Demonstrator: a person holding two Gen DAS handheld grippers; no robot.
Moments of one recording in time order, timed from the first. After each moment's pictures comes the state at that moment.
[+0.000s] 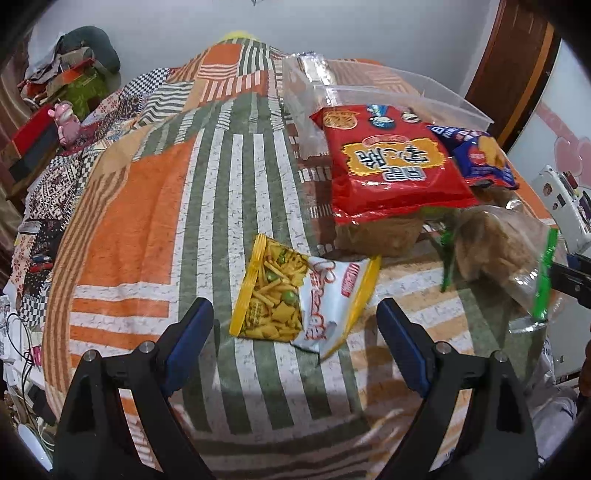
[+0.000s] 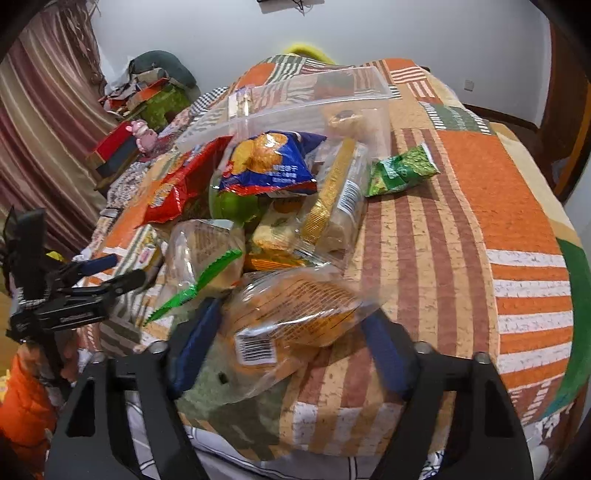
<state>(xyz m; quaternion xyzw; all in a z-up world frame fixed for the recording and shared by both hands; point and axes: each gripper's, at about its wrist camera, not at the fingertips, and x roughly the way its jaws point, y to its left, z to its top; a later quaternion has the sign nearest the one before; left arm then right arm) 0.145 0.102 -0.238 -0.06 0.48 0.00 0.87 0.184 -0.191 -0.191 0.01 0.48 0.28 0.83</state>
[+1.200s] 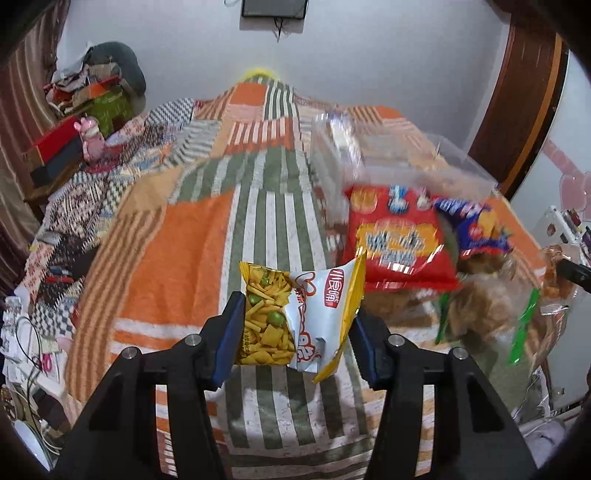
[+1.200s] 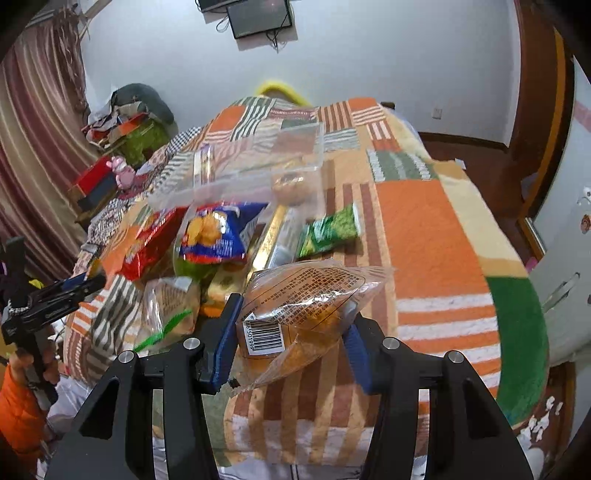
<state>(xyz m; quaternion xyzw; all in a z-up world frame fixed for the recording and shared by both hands) 0.139 0.127 -0.183 -0.07 0.41 0.04 0.91 0.194 -0.235 -0.145 0.01 0.42 0.22 0.88</state>
